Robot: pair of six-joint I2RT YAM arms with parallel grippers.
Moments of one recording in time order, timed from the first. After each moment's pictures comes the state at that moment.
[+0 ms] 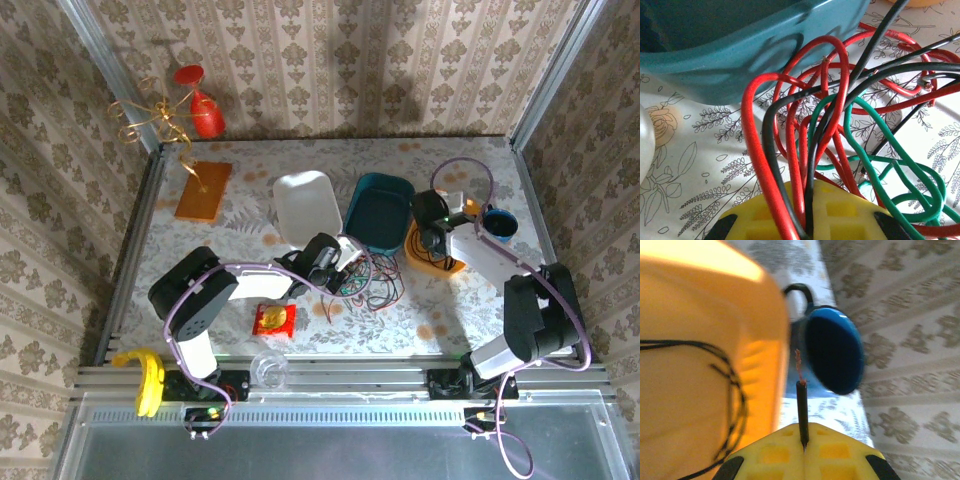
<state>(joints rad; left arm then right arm) -0.92 1.77 0.84 0.18 0.07 0.00 0.29 1.52 0.97 -0.62 0.91 0.19</state>
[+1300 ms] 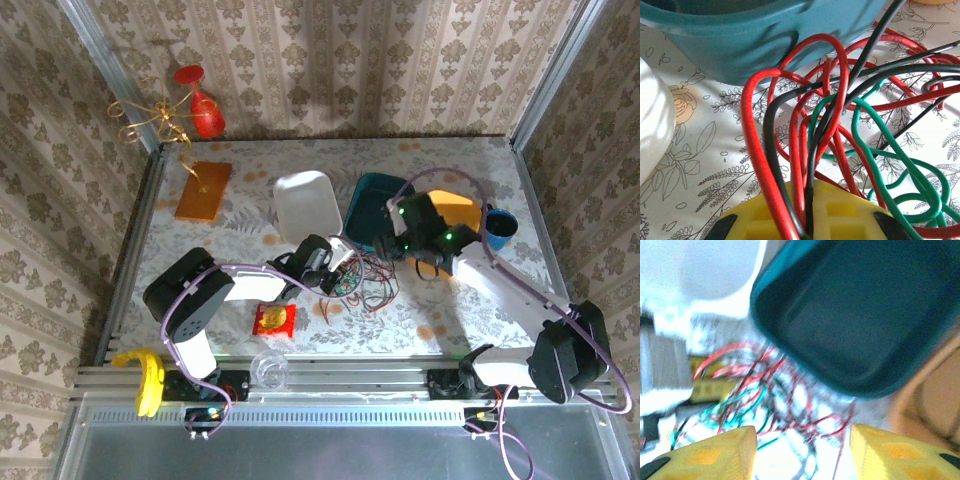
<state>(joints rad) -0.88 1.75 0.76 0.25 0.08 -0.02 0.48 1.29 0.94 -0.59 -0.03 0.19</state>
